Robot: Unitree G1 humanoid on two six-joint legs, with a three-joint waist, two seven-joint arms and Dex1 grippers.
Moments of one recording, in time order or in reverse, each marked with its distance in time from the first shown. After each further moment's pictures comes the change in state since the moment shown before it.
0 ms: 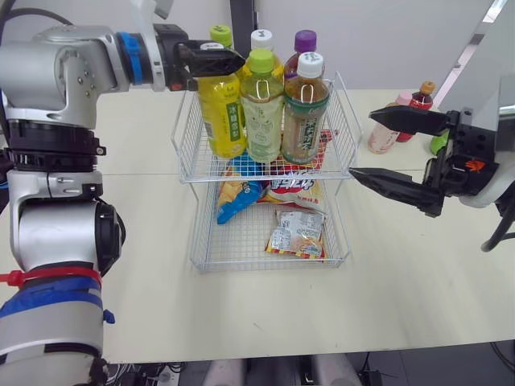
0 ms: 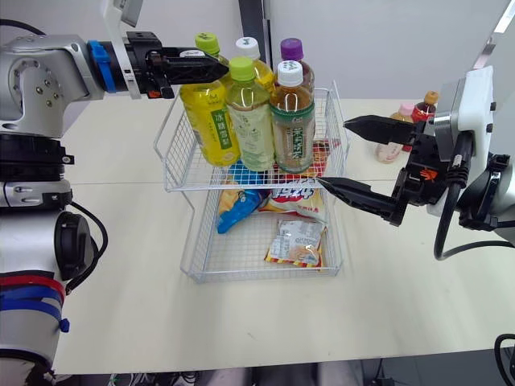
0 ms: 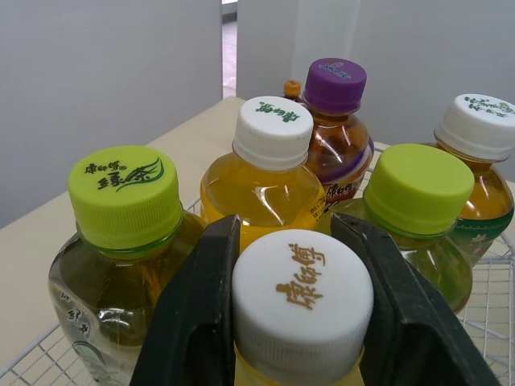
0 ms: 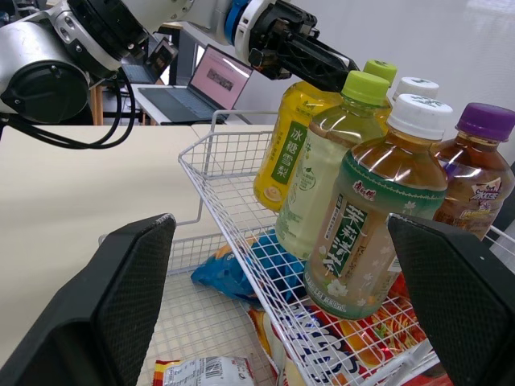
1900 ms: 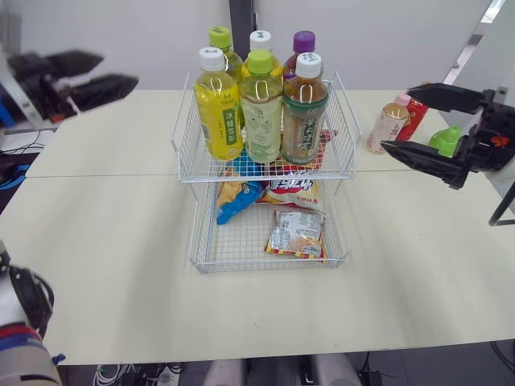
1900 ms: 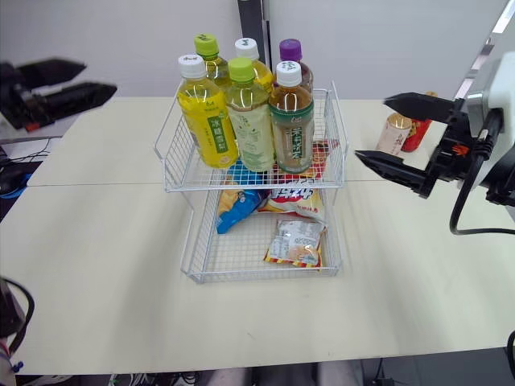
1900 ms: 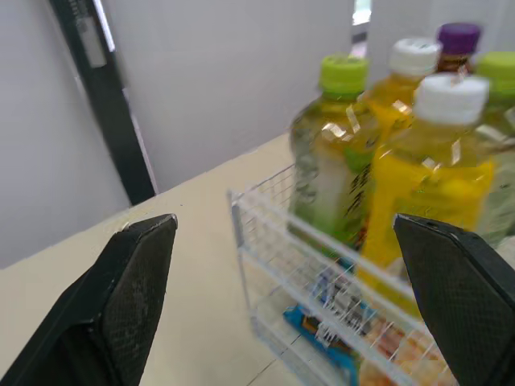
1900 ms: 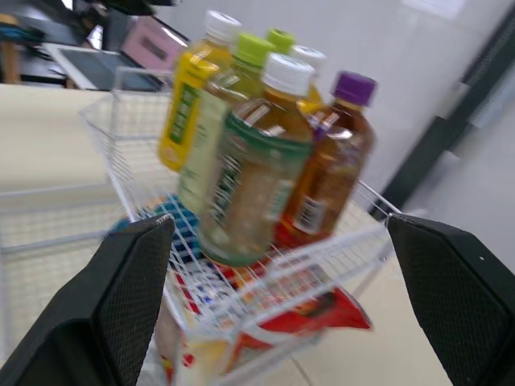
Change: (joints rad) left arm 0.597 0.313 0.421 -0.267 -0.067 -0.147 0.107; right arm 0.066 -0.049 -0.039 0.235 -0.294 -0.204 0.161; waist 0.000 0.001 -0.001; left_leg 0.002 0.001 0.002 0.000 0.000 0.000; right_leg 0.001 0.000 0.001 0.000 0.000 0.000
